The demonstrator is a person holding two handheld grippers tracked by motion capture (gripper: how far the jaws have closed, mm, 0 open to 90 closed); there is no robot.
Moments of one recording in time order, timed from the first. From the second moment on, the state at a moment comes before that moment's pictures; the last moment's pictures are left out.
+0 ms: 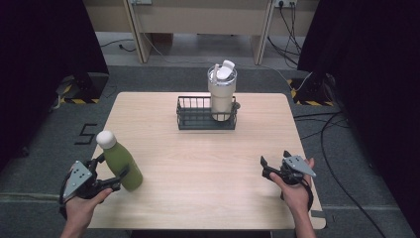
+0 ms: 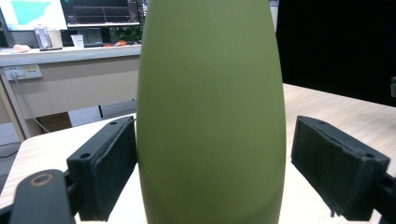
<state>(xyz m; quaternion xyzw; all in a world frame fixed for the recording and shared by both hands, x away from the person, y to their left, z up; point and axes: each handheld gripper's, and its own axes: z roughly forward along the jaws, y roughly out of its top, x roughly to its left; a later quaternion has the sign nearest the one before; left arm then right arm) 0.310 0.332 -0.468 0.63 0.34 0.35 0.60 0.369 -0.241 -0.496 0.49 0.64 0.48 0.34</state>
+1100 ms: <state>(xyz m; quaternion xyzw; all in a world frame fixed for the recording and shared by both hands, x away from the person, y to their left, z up) 0.325 0.329 -0.473 0.63 0.34 0.34 0.61 0.370 -0.242 -0.499 0.49 0.64 0.48 0.34</state>
